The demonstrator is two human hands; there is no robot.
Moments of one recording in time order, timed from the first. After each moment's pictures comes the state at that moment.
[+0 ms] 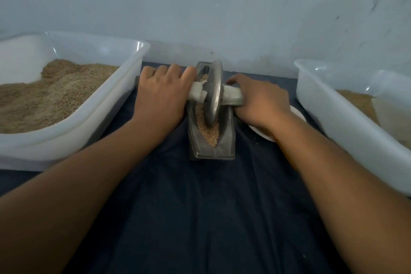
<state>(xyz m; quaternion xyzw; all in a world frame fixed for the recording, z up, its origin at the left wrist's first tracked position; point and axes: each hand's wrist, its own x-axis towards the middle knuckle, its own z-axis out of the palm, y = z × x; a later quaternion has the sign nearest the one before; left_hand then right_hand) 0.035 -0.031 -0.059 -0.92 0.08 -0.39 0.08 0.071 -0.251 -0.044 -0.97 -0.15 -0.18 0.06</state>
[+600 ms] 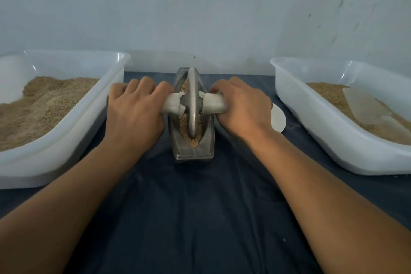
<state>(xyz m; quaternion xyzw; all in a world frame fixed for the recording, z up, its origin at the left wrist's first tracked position) -0.004 -0.025 -0.058 -0.90 0.11 -0.42 0.02 0.031 -0.248 -0.053 -0.92 -0.16 -0.33 0.09</state>
